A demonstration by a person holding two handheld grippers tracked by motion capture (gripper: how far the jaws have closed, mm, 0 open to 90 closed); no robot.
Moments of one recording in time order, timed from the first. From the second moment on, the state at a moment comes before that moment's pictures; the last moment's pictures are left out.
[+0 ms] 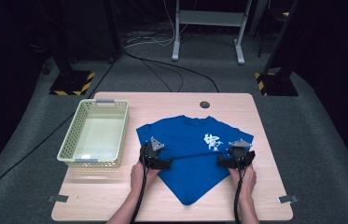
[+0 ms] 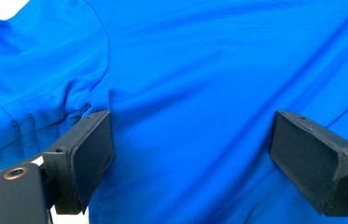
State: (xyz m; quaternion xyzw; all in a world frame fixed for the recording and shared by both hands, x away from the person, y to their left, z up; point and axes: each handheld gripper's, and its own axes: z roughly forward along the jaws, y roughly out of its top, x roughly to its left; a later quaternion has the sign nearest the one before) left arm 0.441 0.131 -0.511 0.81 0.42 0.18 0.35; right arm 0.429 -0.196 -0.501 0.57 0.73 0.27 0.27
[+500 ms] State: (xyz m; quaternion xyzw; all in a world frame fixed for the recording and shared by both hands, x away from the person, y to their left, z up) left arm 0.442 0.132 -0.511 0.81 0.43 0.18 0.35; right arm 0.401 -0.088 -0.487 0.47 0.81 0.32 0.15
